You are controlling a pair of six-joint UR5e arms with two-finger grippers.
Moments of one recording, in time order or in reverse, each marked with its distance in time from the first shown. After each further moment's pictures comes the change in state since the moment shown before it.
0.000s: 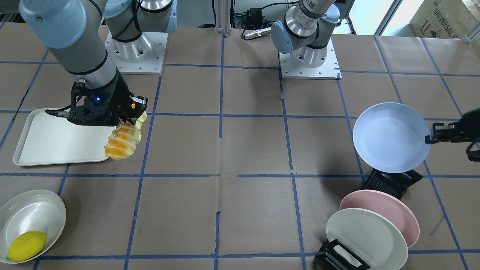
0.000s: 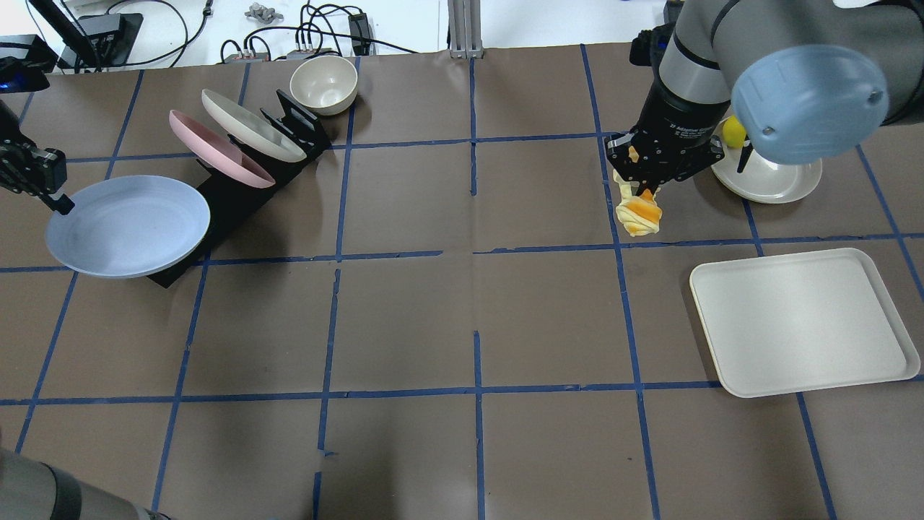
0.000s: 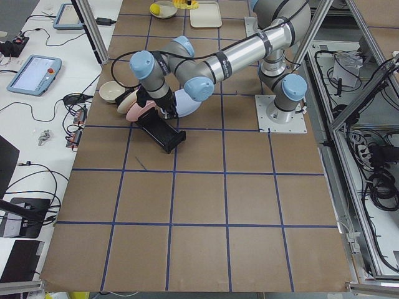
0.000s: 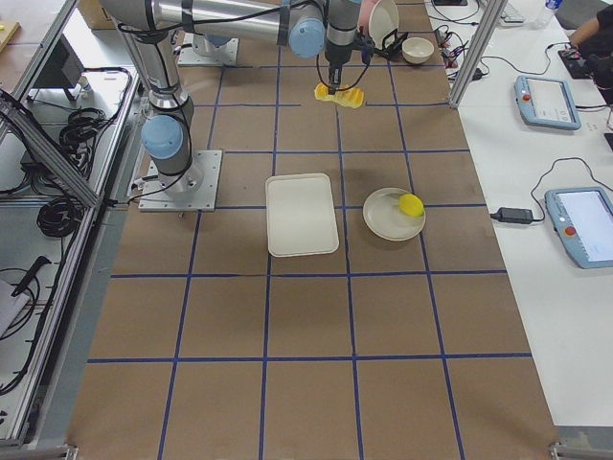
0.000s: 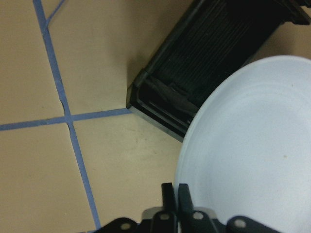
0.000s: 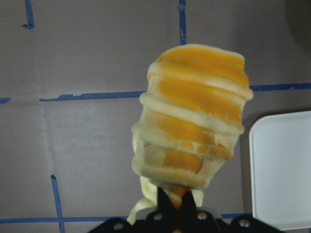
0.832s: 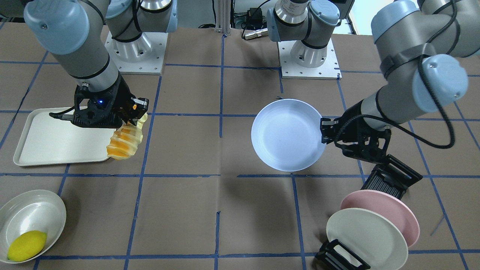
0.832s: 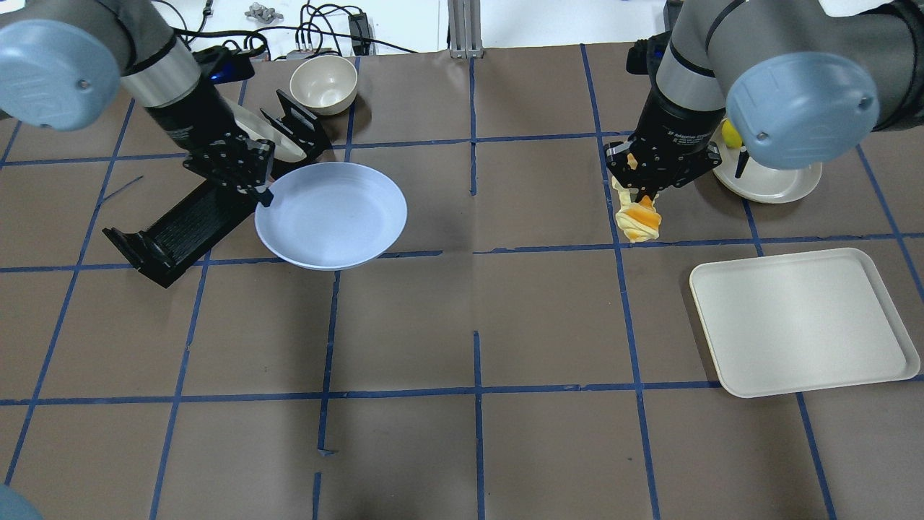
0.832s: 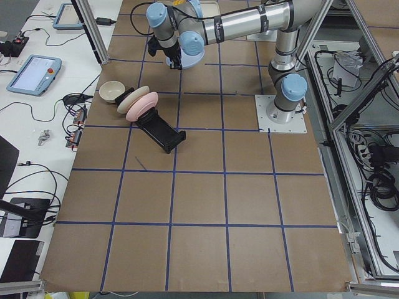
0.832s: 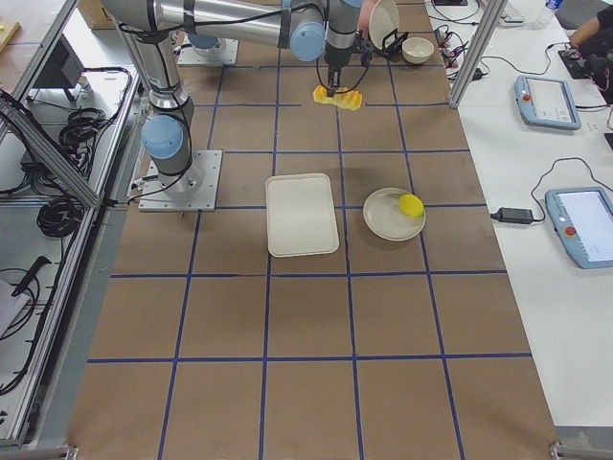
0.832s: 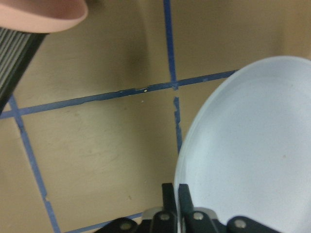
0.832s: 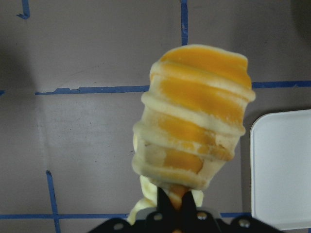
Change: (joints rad) left arm -0.404 0.042 -0.125 0.129 -0.236 -0.345; right arm 0.000 0.006 0.016 -0.002 -0.003 -0.018
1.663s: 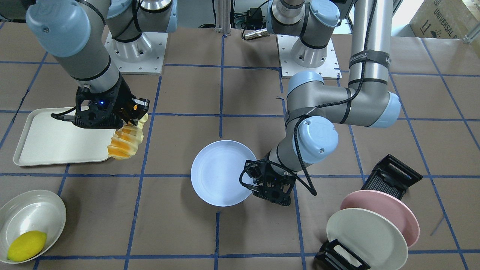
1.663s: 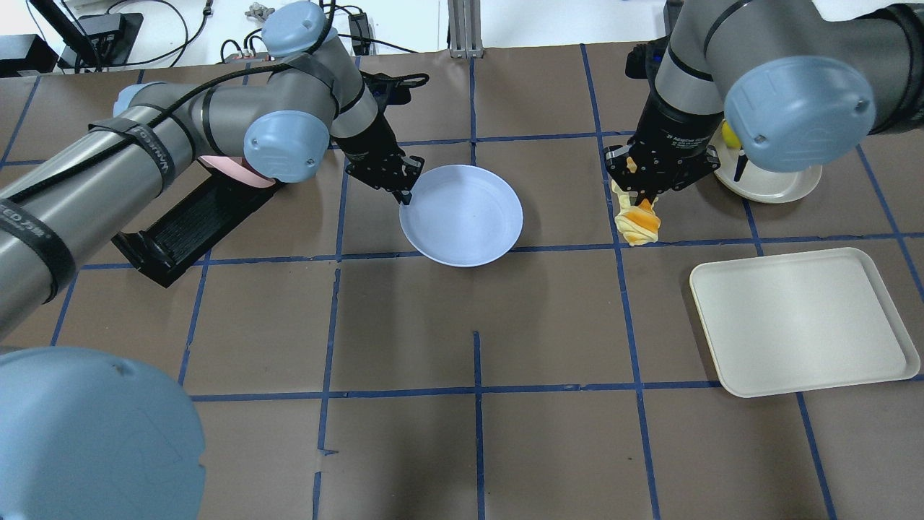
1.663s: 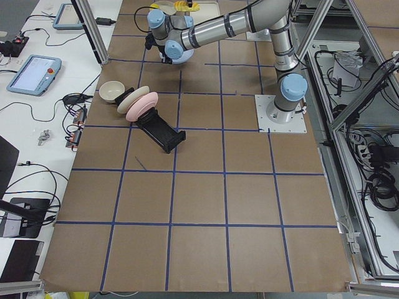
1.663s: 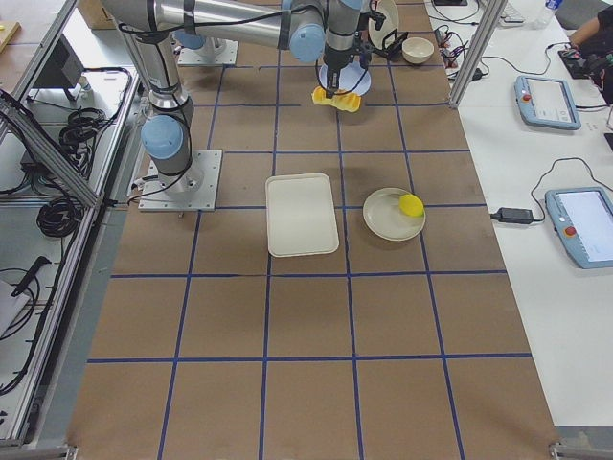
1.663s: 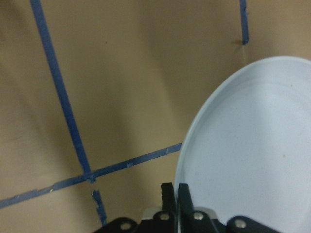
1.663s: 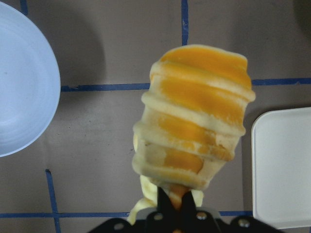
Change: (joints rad) left arm -0.229 -0.236 -0.021 0.405 -0.055 -0.122; right arm 0.001 -0.003 0.005 -0.001 0.003 0.007
